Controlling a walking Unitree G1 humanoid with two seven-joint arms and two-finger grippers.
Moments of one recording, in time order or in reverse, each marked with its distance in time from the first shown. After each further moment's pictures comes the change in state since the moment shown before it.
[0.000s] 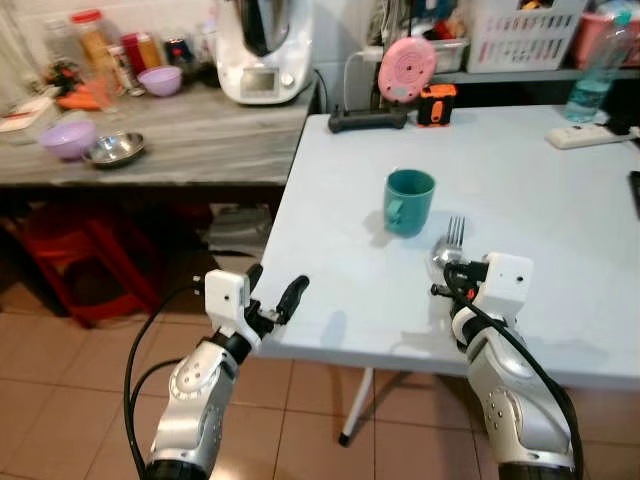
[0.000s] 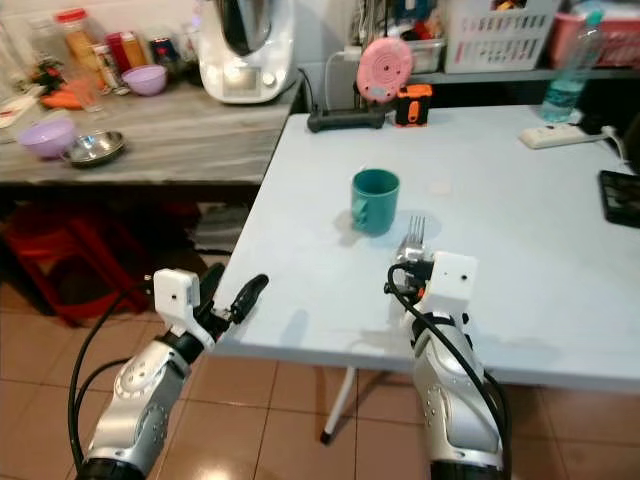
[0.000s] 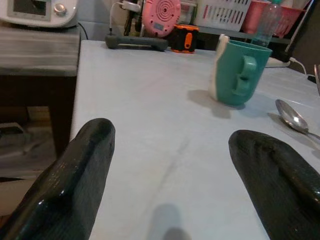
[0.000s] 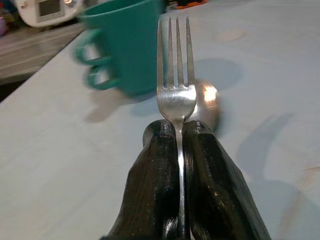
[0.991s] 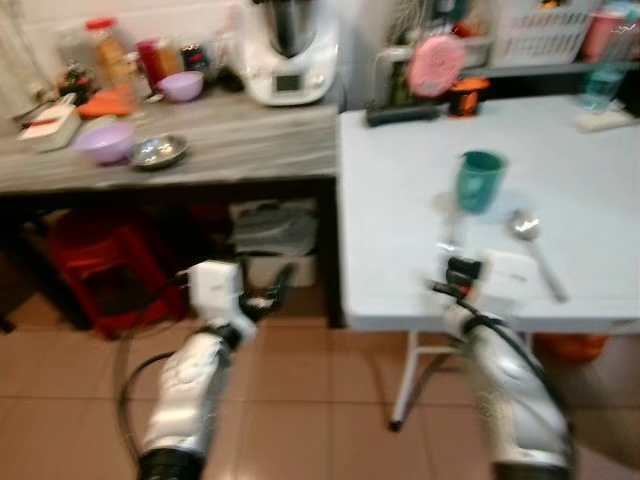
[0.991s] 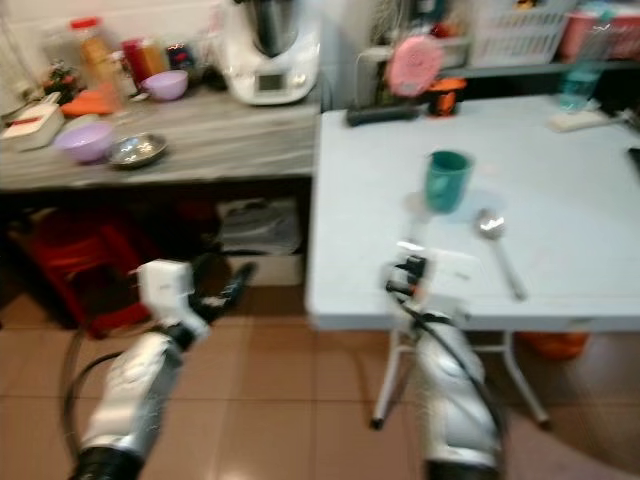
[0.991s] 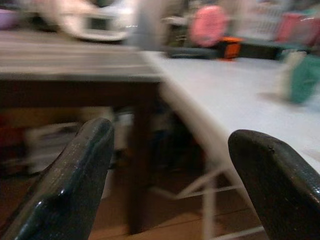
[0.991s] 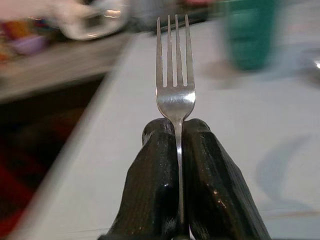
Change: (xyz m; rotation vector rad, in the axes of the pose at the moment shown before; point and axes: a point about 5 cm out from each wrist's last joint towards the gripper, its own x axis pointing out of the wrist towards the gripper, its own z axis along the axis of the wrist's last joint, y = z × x) left arm 0.000 0.022 0.004 0.008 -0.019 0.117; right arm 0.002 0.017 0.002 0.011 -0.061 0.066
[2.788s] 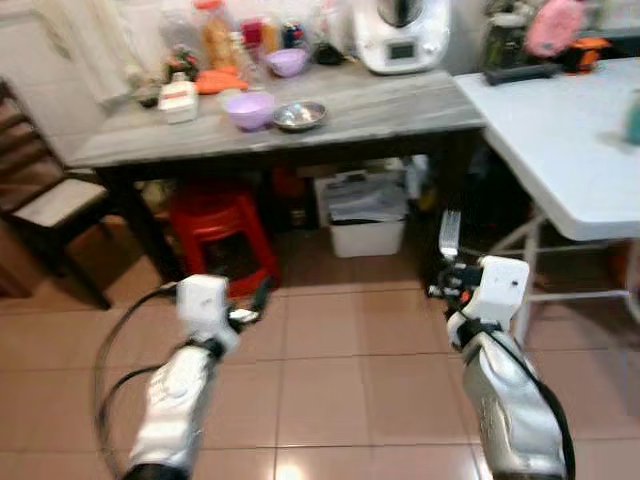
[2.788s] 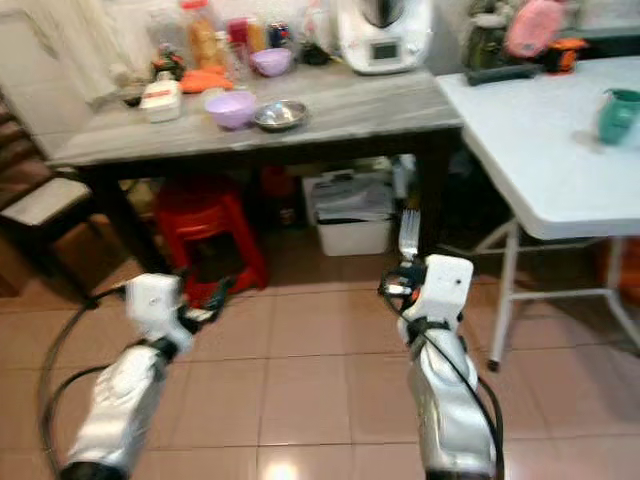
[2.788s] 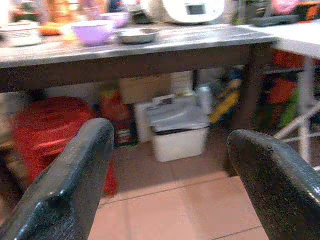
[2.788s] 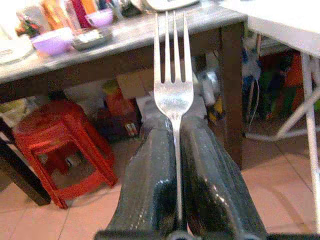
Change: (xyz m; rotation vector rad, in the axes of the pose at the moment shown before) left arm -0.021 0.020 -0.009 0.150 0.039 0.123; right arm -0.011 -0.016 -0.005 -0.042 -0.027 -0.018
